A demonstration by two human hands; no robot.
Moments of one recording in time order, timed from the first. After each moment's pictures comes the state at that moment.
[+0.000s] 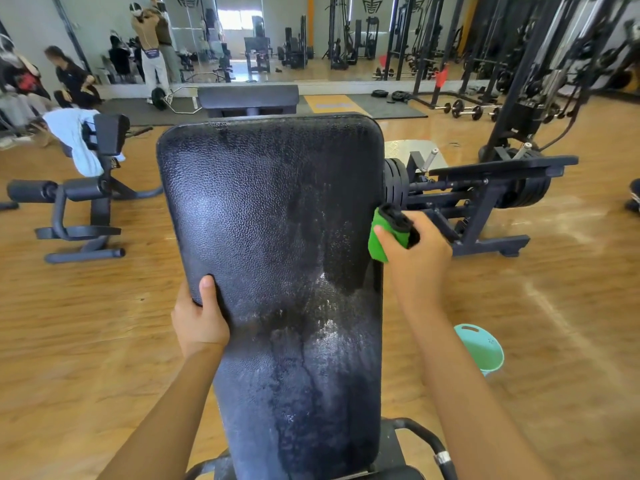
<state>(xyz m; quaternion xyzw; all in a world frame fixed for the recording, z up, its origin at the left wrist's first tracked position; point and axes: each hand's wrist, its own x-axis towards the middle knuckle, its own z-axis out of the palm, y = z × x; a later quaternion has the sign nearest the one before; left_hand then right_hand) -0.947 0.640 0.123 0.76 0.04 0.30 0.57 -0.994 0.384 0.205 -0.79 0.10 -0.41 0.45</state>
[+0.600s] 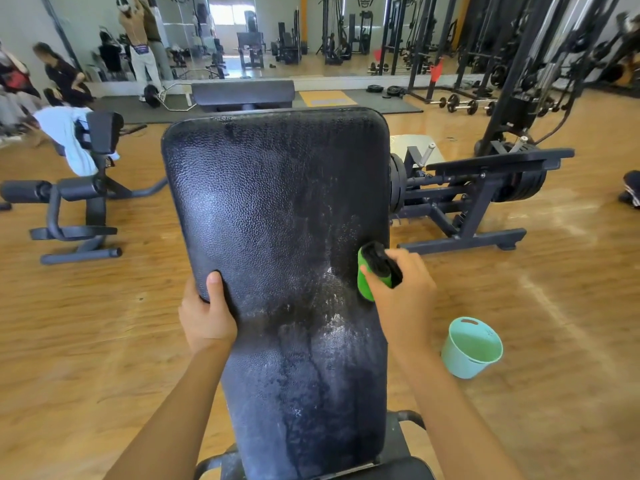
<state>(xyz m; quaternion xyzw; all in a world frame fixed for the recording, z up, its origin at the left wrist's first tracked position) -0.945 0.641 0.122 0.76 0.05 0.30 0.58 -1.020 0.413 0.164 -0.82 0.11 -0.40 0.39</state>
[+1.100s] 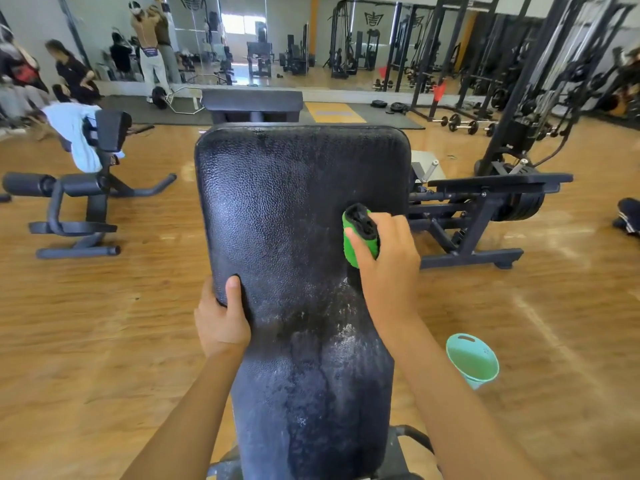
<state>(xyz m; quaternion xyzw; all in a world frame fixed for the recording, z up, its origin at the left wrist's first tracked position) -0.954 0.640 0.130 0.75 0.05 0.30 0.59 -0.983 0.446 0.208 -0.84 0.03 -0.47 0.28</state>
